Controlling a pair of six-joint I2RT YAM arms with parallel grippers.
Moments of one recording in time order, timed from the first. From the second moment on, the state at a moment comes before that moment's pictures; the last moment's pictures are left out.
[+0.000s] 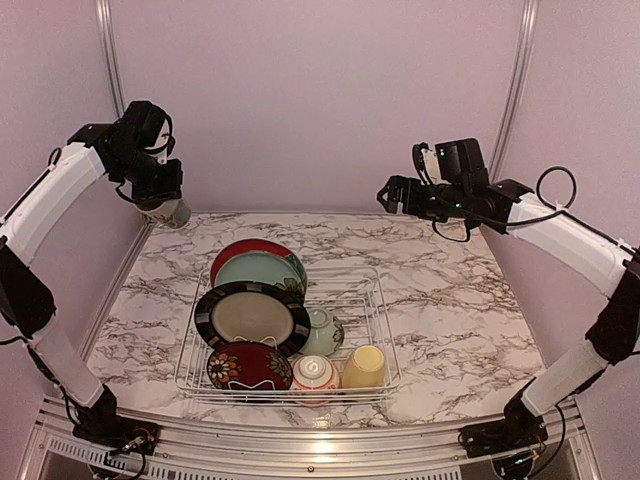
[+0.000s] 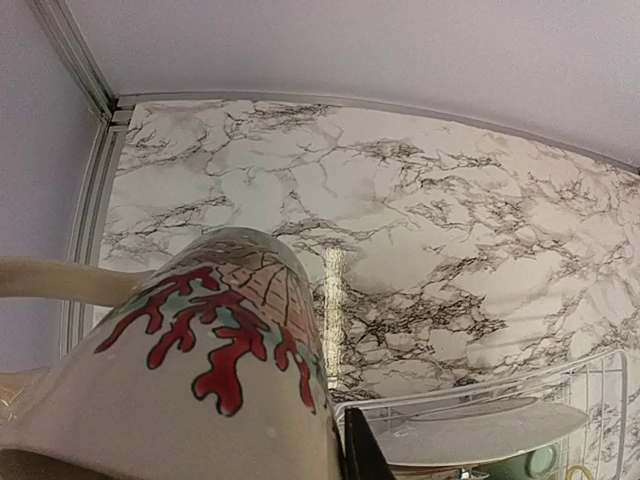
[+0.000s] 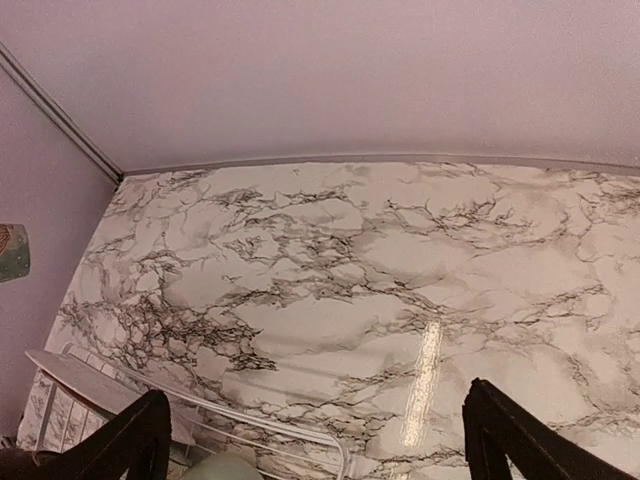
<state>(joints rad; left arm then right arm) -0.32 1.64 1.86 -1.08 -0.09 -0.34 0.53 1.47 1.38 -0.40 0.03 0.41</state>
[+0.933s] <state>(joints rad) -0.17 2.08 1.91 -1.15 -0.11 -0.20 0.58 1.57 1.46 -0.72 0.26 0.31</state>
